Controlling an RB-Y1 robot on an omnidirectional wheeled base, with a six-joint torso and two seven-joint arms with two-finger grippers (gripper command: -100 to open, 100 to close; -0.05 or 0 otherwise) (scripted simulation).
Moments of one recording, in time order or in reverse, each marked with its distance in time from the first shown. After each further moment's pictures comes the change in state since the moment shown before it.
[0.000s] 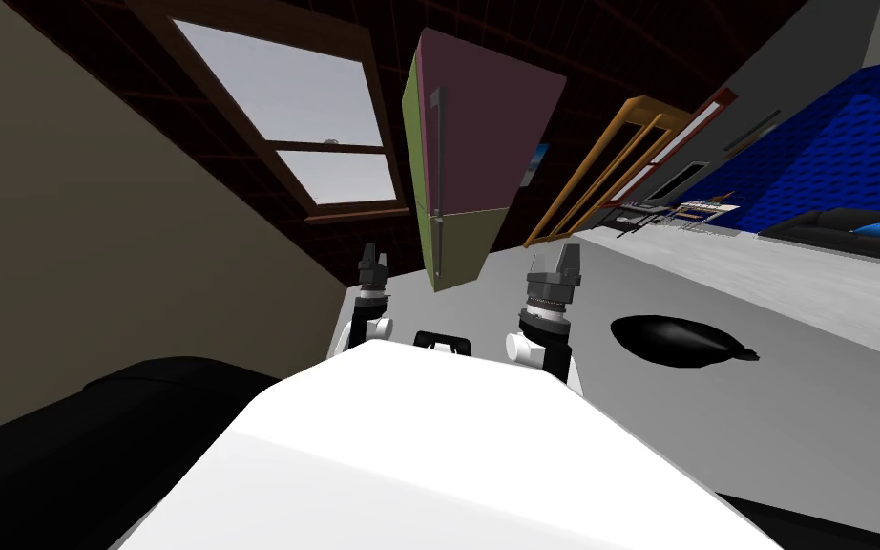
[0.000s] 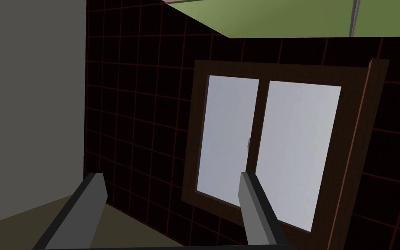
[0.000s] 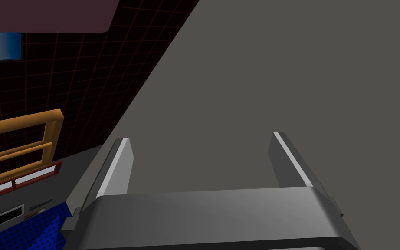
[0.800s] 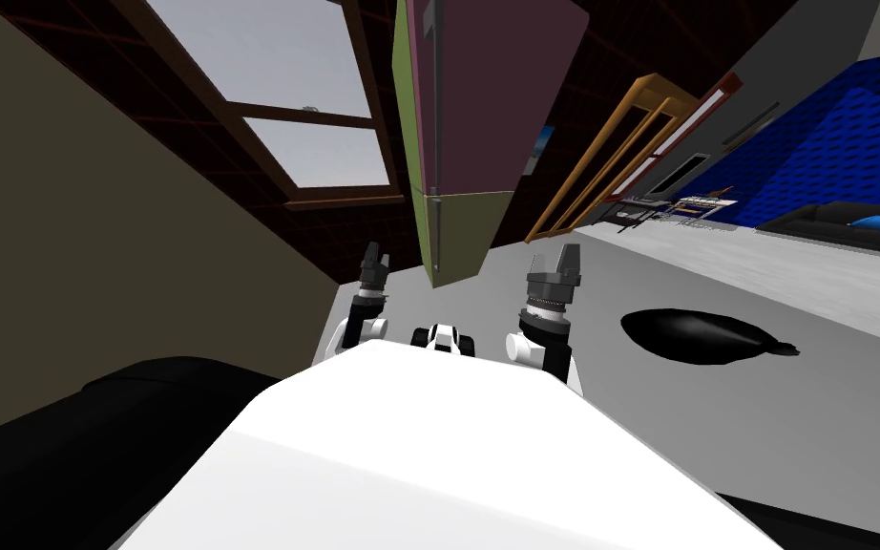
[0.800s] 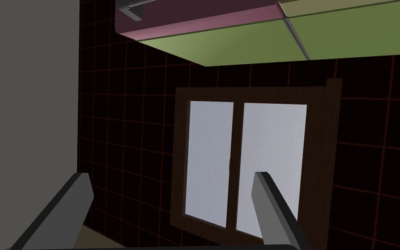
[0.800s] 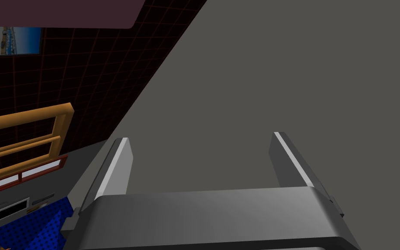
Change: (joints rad) left arm -0.006 0.116 0.007 -0.010 -0.003 0.040 0.006; right arm 0.000 0.000 0.000 0.000 0.000 0.000 0.000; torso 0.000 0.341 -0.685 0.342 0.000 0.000
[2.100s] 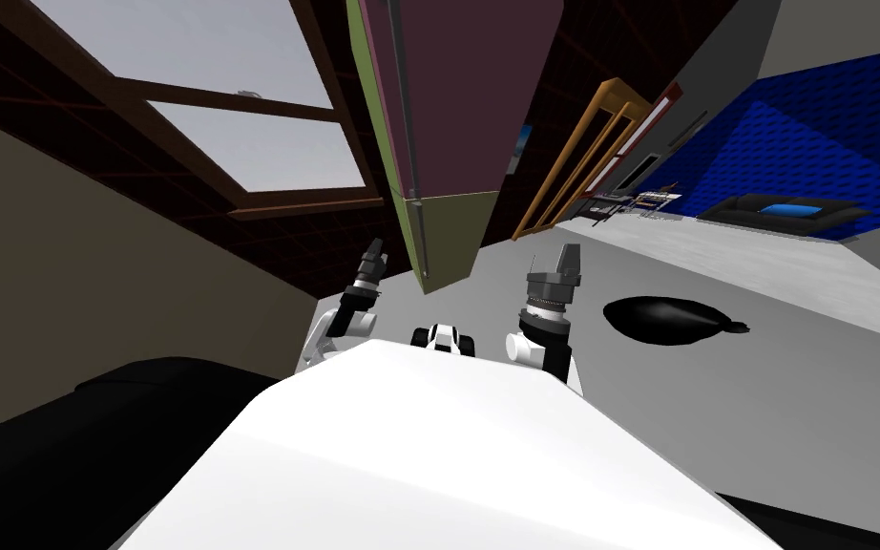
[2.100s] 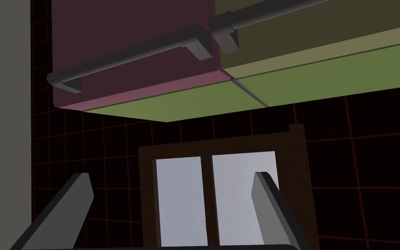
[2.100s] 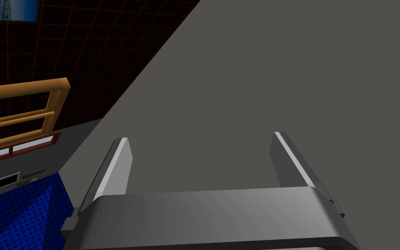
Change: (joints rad) left arm -0.045 0.171 0.059 -0.084 -0.016 0.313 0.053; right arm 0.000 0.000 0.000 0.000 0.000 0.000 0.000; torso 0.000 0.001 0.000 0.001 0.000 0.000
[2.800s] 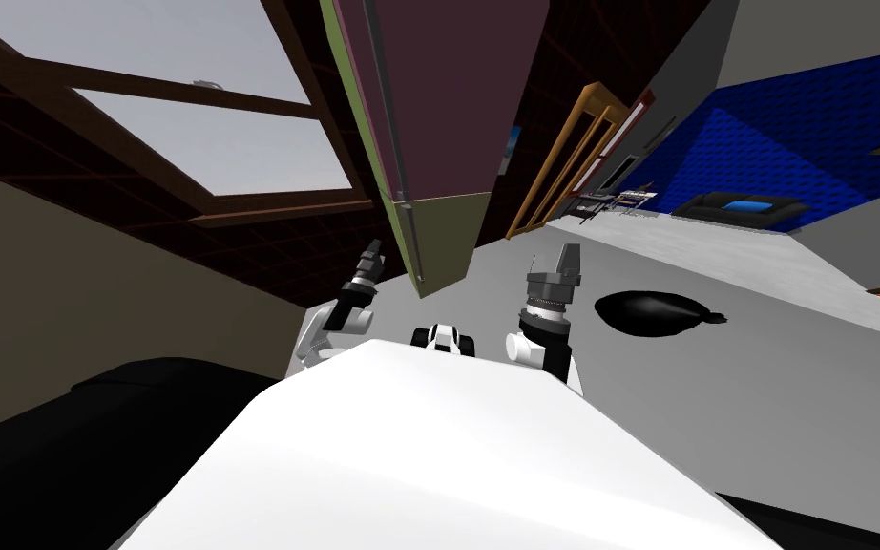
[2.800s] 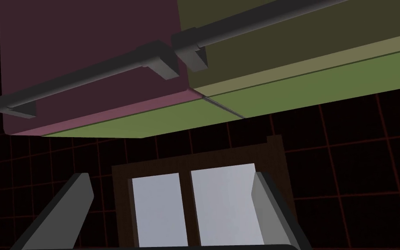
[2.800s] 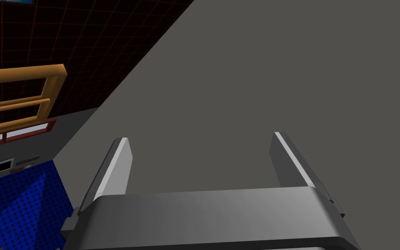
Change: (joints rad) left arm -0.021 0.030 0.030 -0.025 -0.010 0.168 0.027; right arm 0.000 0.000 0.000 0.000 0.000 0.000 0.000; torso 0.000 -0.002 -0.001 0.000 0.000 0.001
